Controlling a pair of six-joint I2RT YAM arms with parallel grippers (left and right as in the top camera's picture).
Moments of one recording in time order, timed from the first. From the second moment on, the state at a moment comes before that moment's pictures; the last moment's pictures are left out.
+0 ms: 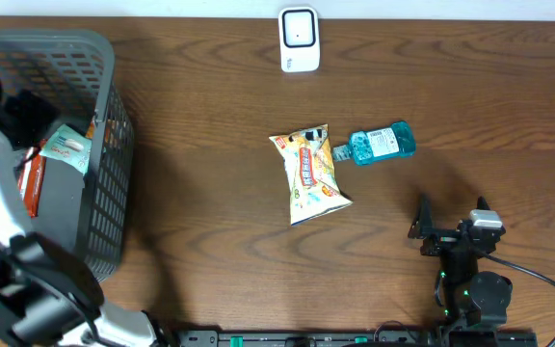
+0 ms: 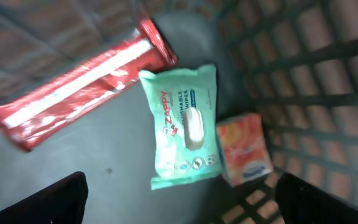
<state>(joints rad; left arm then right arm) 0.55 1.77 1.57 -0.95 0.05 -0.51 -0.01 0.02 0.01 -0.07 0.04 0.09</state>
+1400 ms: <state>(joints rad) 0.55 1.44 1.52 -0.90 0.17 -0.46 -0.01 0.02 0.01 -0.07 0.04 0.09</state>
